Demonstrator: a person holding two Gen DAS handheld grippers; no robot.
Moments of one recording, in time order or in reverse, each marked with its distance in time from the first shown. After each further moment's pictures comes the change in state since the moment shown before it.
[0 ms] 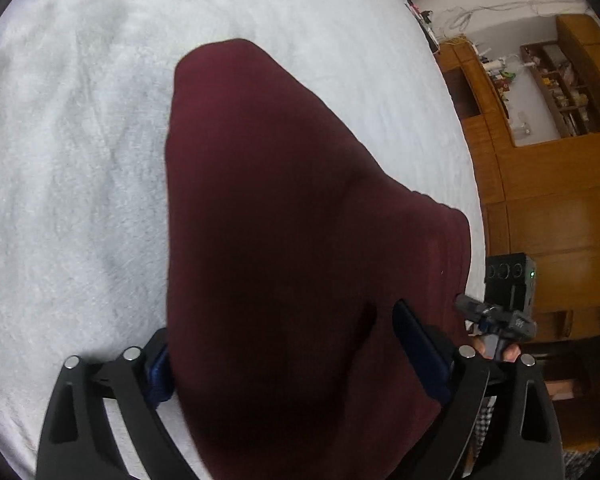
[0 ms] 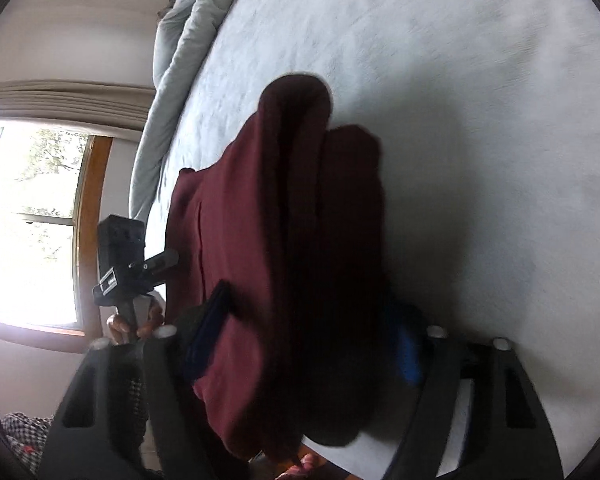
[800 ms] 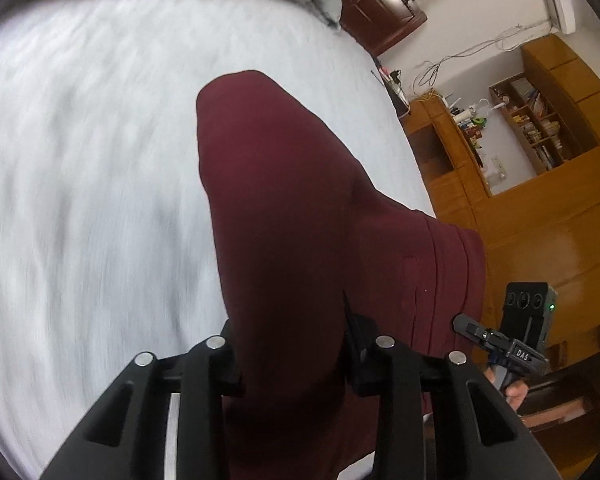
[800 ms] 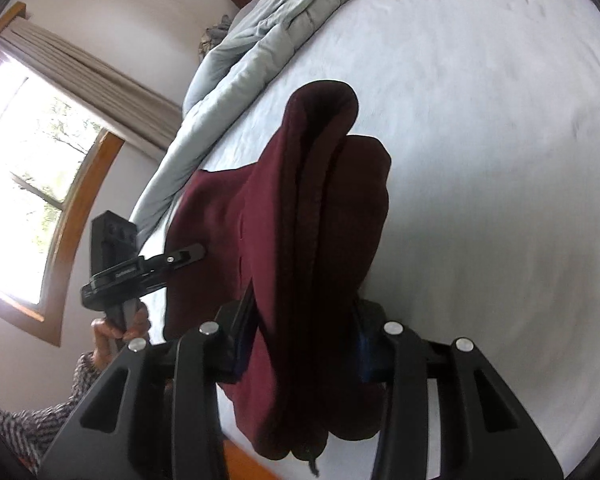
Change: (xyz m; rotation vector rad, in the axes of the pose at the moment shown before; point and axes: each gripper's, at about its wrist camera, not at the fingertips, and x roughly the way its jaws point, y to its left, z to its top) left arm -0.051 -0.077 0.079 0.064 -0.276 -0.031; right arm -0.067 0.092 0.097 -0.248 -0.210 -0.100
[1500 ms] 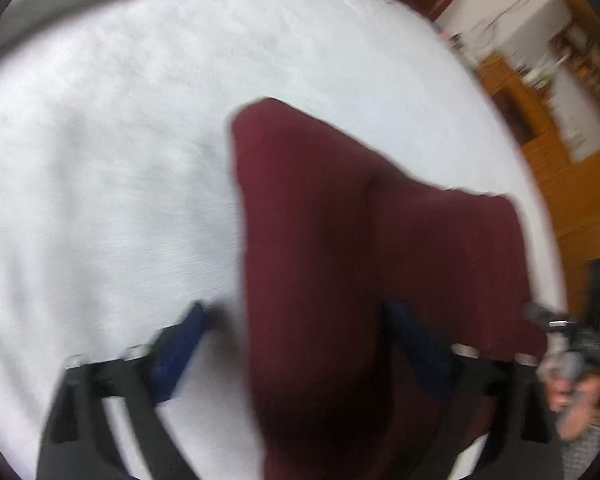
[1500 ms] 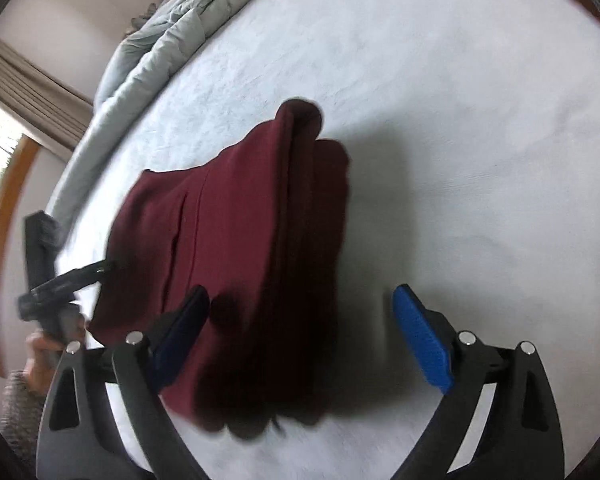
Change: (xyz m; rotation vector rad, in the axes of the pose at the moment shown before) left arm 0.063 0.042 0.031 0.112 0.061 0.423; right arm 0.073 -0.070 0.013 0.043 0.004 -0.330
